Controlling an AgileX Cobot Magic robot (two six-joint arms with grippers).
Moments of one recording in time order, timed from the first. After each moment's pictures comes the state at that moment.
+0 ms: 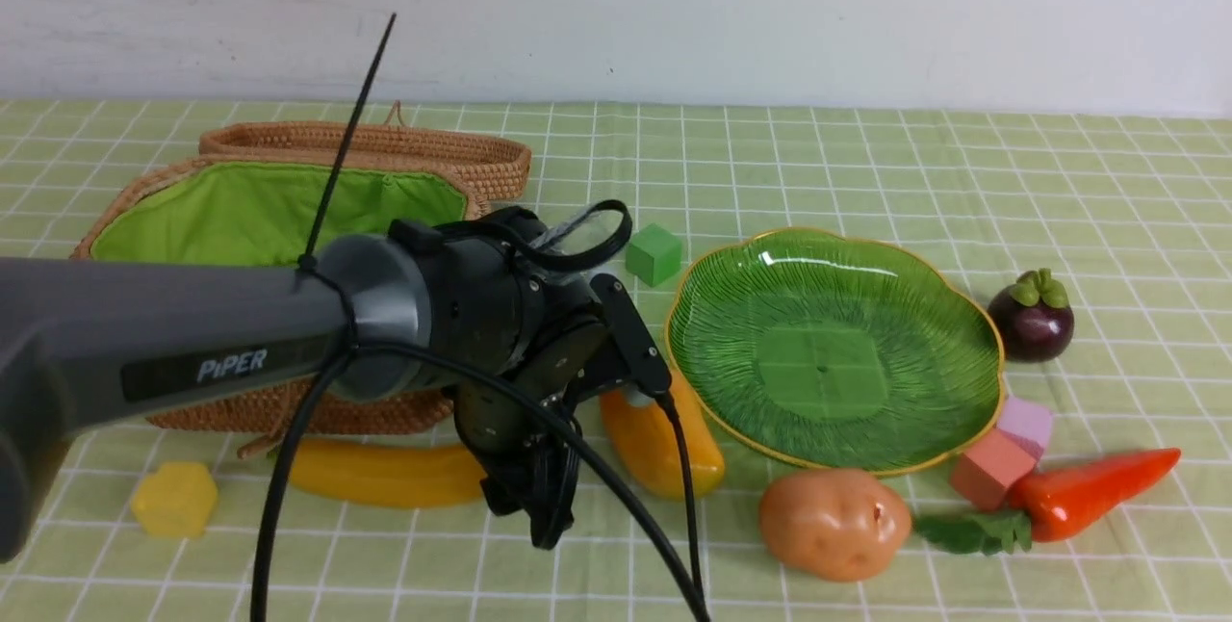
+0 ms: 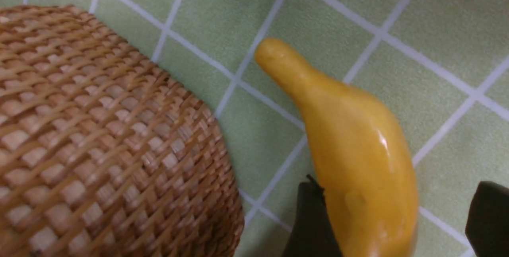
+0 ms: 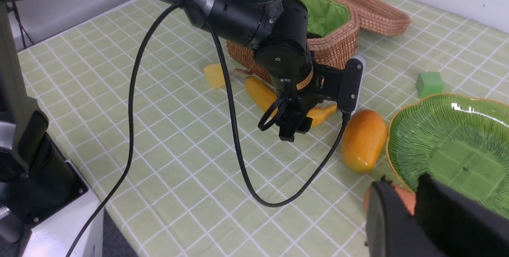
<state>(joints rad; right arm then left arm) 0.45 0.54 -1.12 0.43 1.09 -0.31 -0.66 1.92 -1.28 0.44 0.76 0.10</state>
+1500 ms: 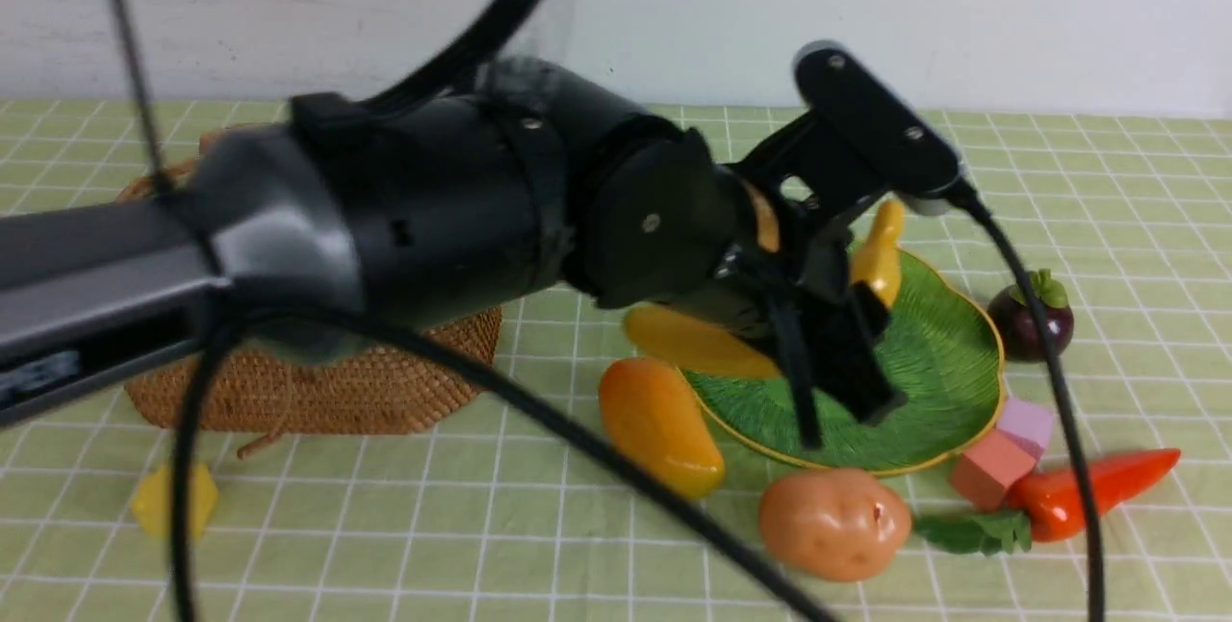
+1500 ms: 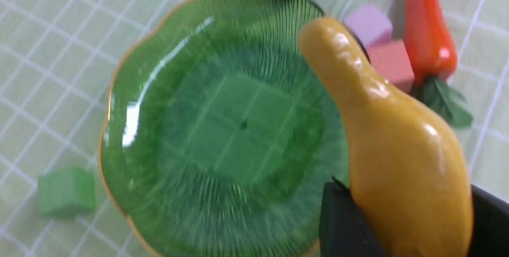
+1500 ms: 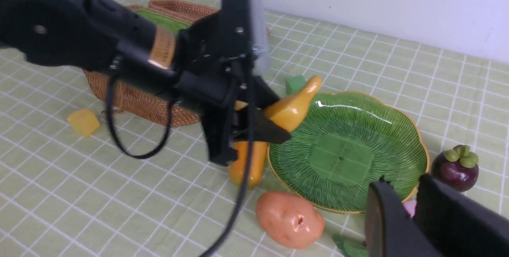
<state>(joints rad) 0.45 0.54 -1.12 0.08 1.01 -0.03 -0.83 1.79 -1.51 -0.07 0.46 0.31</state>
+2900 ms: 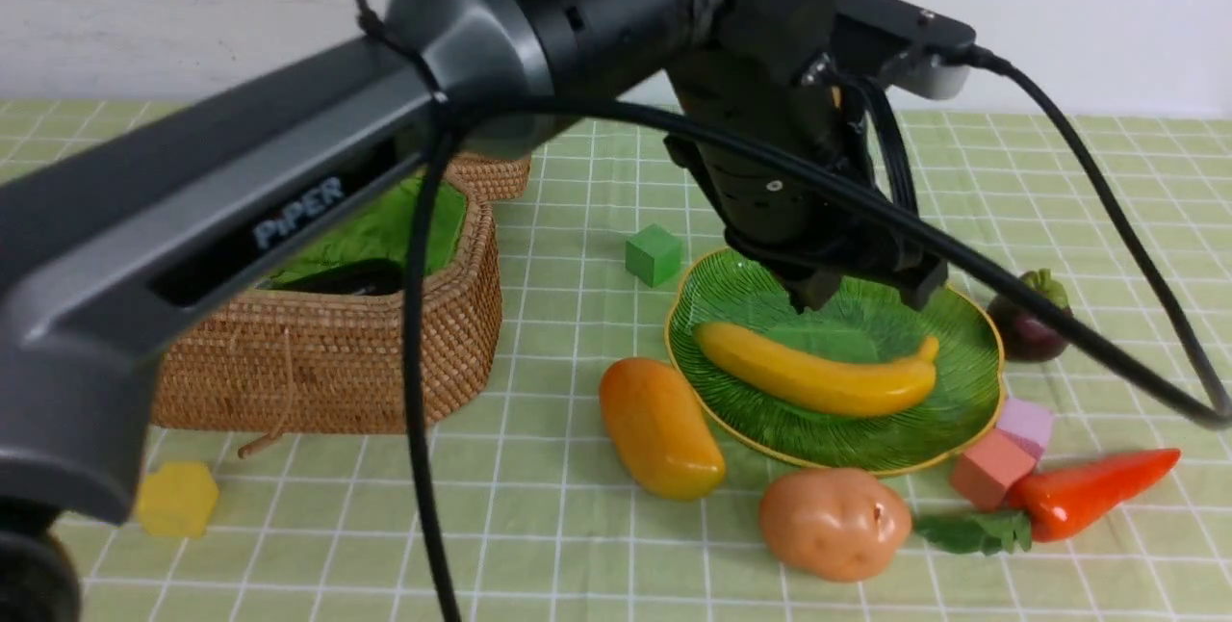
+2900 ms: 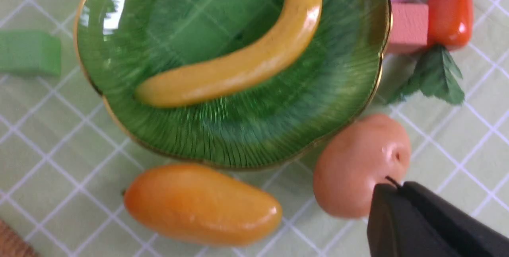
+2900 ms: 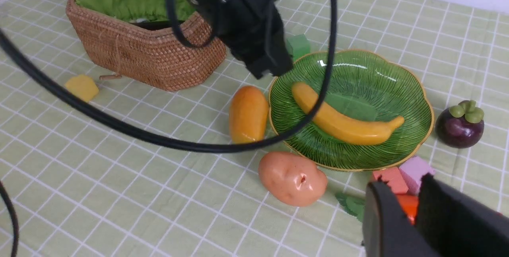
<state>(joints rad) 0.45 0.54 -1.12 0.08 1.11 0.00 -0.80 1.98 -2.07 -0.06 1.19 0.00</state>
